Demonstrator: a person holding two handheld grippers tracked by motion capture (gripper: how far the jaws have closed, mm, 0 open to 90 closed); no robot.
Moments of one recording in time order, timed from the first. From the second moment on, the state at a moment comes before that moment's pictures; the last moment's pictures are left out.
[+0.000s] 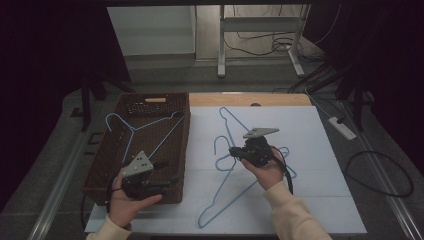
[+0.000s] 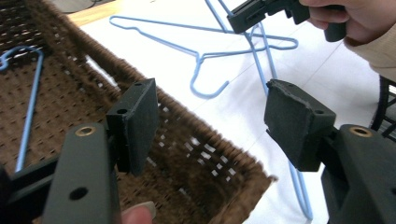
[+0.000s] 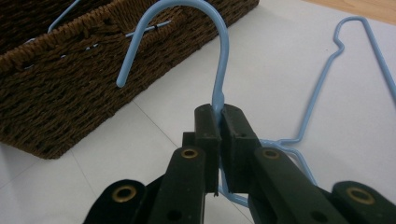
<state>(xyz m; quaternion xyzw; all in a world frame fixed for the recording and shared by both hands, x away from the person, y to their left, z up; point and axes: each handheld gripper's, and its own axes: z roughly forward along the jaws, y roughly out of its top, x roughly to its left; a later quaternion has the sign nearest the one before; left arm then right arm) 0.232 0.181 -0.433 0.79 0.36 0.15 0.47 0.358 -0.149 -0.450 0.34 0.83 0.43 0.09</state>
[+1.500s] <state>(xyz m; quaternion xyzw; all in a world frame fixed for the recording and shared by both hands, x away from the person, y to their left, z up) 0.266 0.067 -0.450 0.85 0.33 0.06 0.41 0.341 -0.160 -0.441 0.32 0.82 0.46 0.08</state>
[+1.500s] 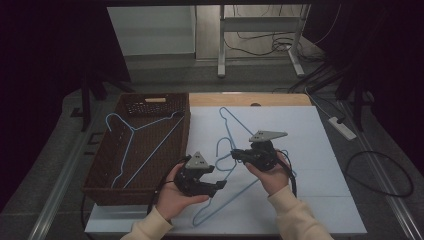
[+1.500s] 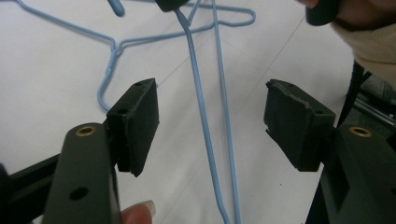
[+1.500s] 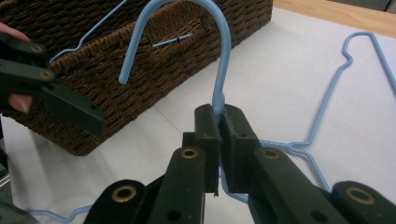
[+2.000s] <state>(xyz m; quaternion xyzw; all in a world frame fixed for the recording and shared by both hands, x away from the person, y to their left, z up) 0.274 0.033 -0.474 0.86 0.36 0.06 0.36 0.338 -0.162 -0.442 0.32 0.83 0.46 0.08</state>
